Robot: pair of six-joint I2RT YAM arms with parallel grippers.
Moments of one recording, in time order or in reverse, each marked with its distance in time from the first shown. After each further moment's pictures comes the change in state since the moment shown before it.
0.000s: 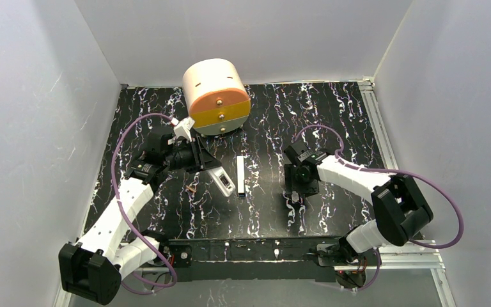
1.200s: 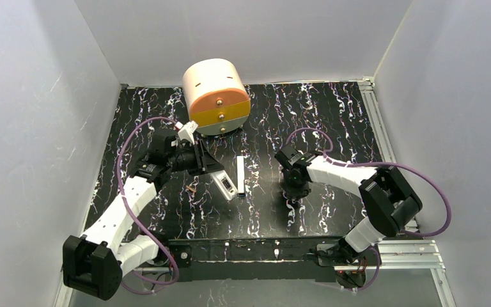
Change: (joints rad) left arm 0.000 0.031 -0.050 0.051 0.041 -0.013; right arm 0.074 0.095 0.013 0.027 0.024 -0.001
